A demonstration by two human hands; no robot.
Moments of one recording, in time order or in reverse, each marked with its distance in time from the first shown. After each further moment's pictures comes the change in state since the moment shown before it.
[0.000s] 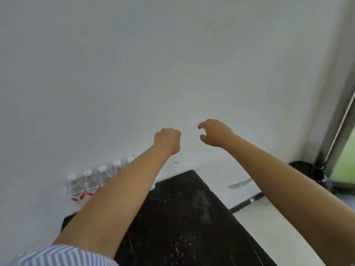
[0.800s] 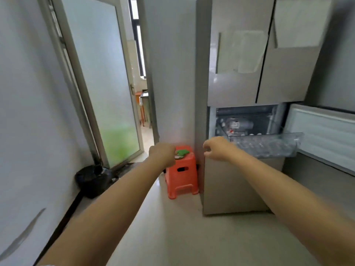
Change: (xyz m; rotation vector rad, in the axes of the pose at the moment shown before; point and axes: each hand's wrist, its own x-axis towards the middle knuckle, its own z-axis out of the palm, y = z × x) left_hand -0.324 0.621 -0.110 -0.152 0.012 1.209; right_hand -0.677 0.290 -0.191 -0.192 0.024 1.231
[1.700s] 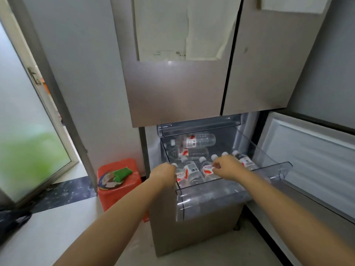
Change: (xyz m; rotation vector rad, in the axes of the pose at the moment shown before) left_hand 0.475 0.245 0.103 -0.190 -0.192 0.334; right_hand 0.295 0.415 0.056 0.133 -0.109 0.412
